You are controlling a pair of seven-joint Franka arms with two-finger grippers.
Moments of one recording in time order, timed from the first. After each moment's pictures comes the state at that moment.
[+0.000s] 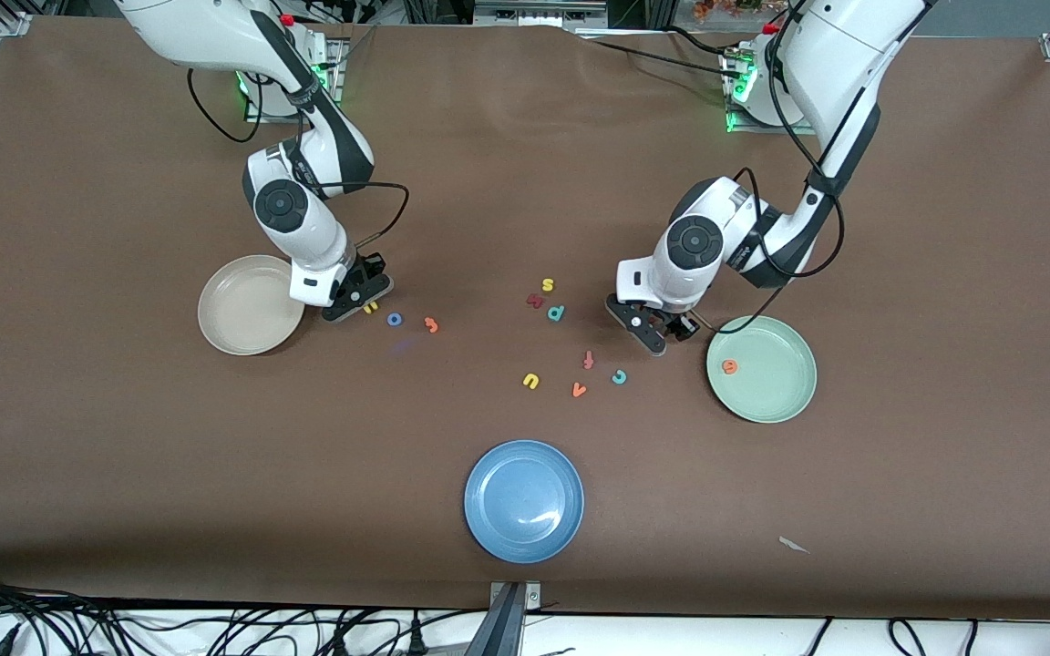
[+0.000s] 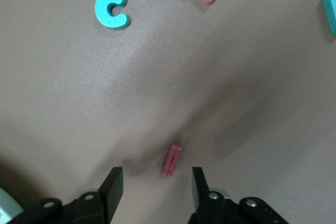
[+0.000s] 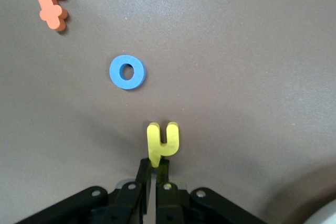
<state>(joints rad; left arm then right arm) -0.23 0.54 -0.28 -1.99 0.26 2.42 0.15 0.30 0.38 0.12 -2.30 -0.02 2.66 -0.16</state>
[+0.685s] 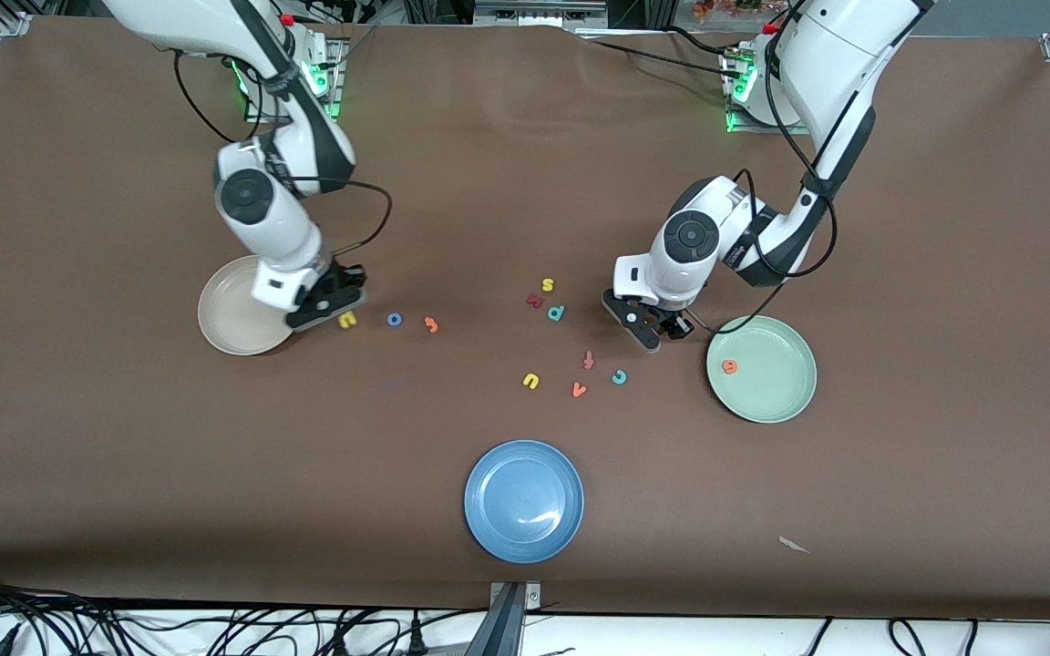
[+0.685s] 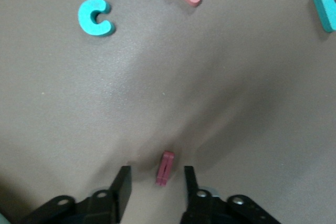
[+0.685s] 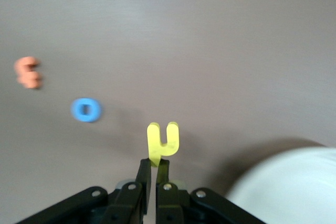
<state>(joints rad) -0.24 0.55 -0.28 -2.01 0.28 2.47 0.16 0.30 0.27 0.02 -2.26 -0.02 2.58 -0.07</state>
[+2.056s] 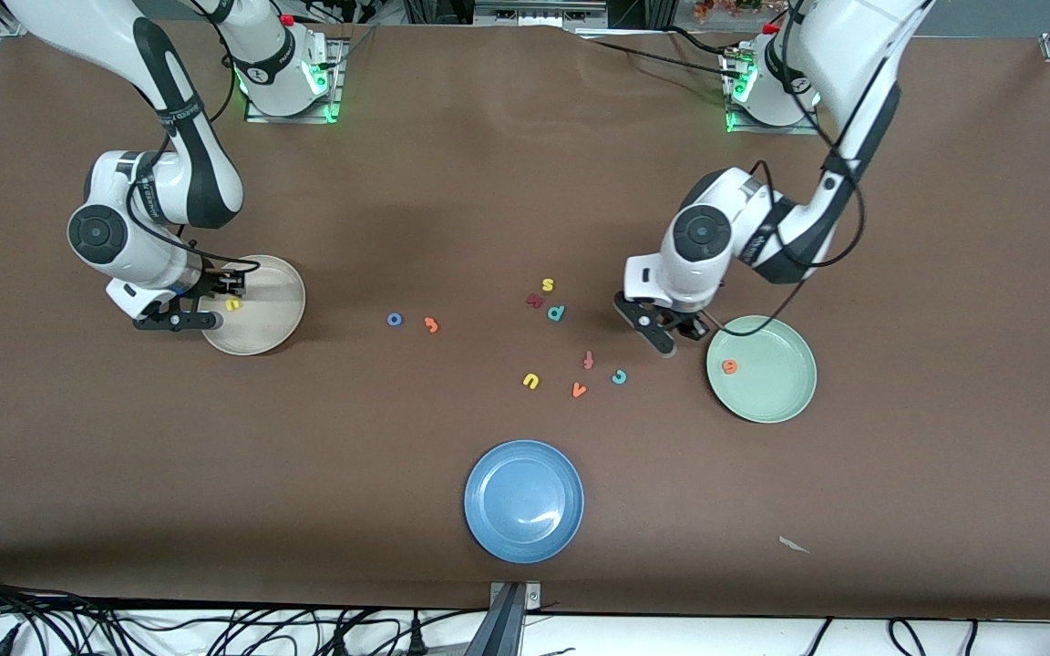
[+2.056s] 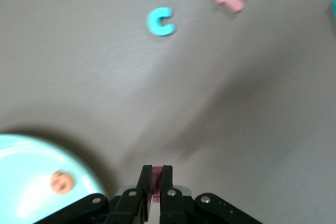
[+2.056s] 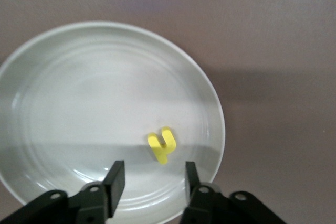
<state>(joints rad) -0.19 0.46 -0.28 -1.95 0.30 2.30 0.20 0.28 0.29 -0.28 -2.26 -0.02 2.40 -0.01</state>
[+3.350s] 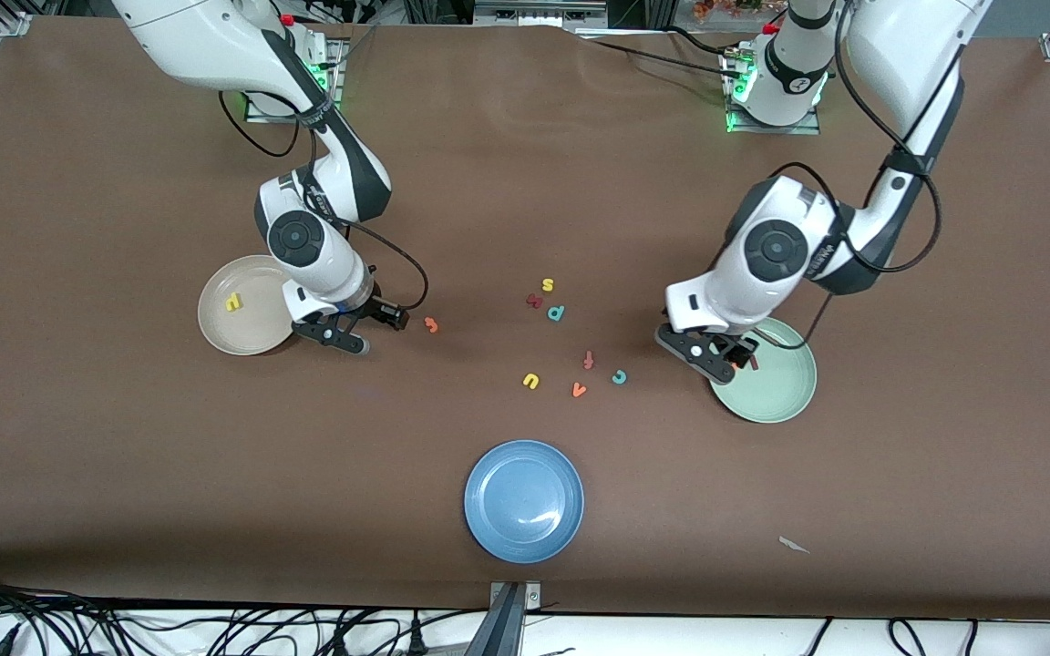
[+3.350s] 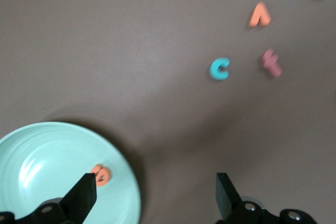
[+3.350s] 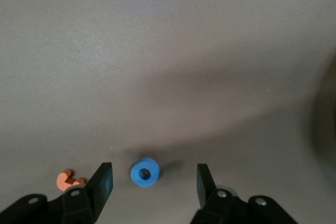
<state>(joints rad) -0.07 0.47 -0.37 -1.86 0.23 2.30 0.02 0.33 0.48 0.12 -2.04 -0.02 2.52 0.78</state>
